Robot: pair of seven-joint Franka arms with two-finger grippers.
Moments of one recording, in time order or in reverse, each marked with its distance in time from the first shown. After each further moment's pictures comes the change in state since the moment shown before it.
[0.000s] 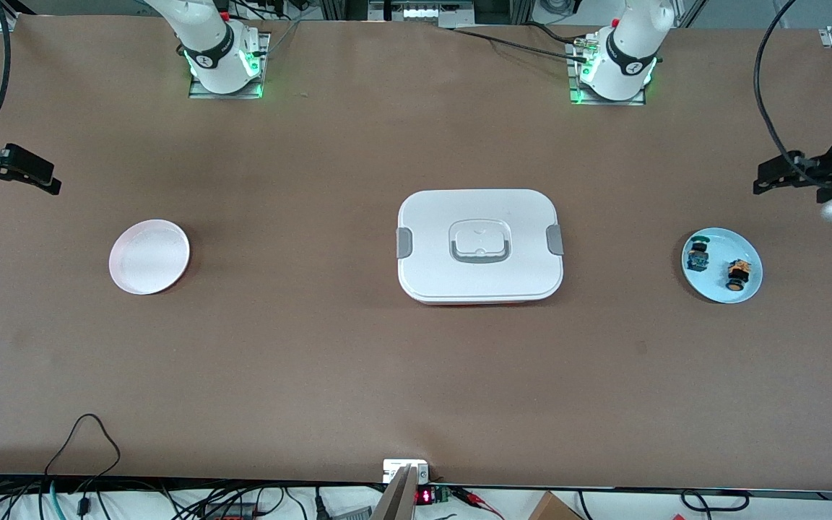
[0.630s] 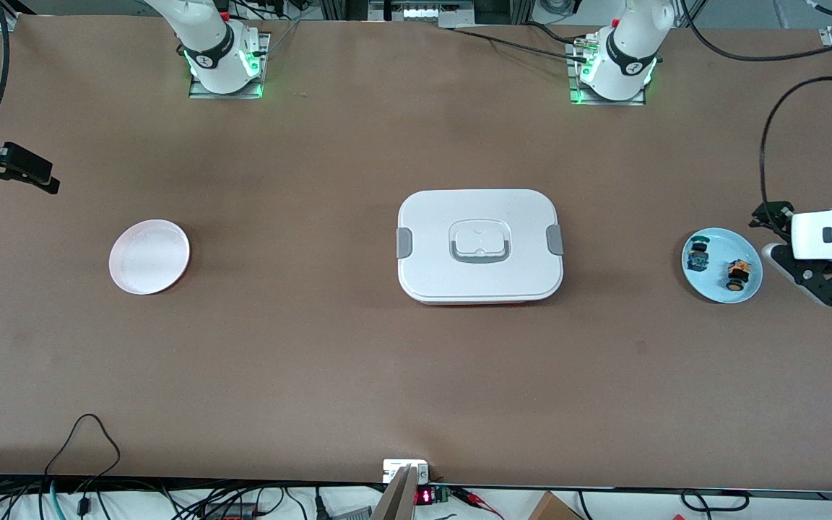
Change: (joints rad) left arm 0.117 0.252 0.004 -0.018 0.090 0.175 0.825; right arm 0.000 0.000 0.001 0.005 0.000 -0.001 -0.009
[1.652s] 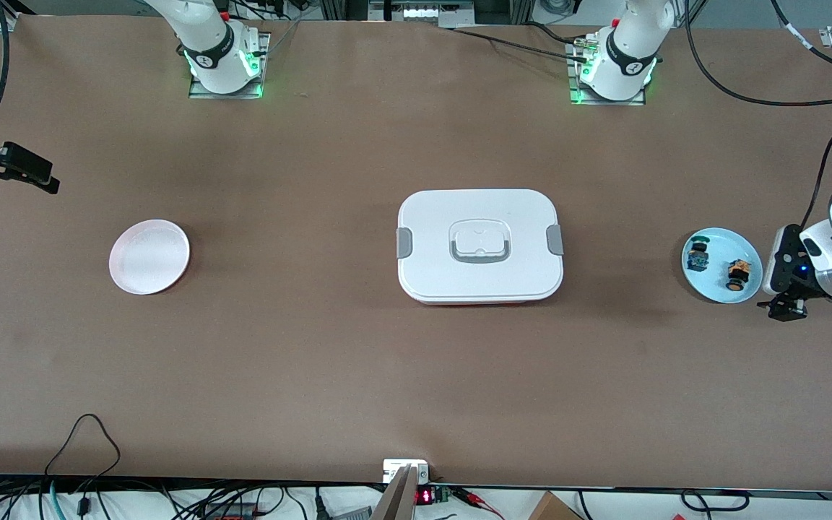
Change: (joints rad) left arm 0.115 0.127 -0.030 -0.074 -0.044 0.323 1.089; right arm 0.000 0.000 0.000 0.001 0.000 0.000 -0.001
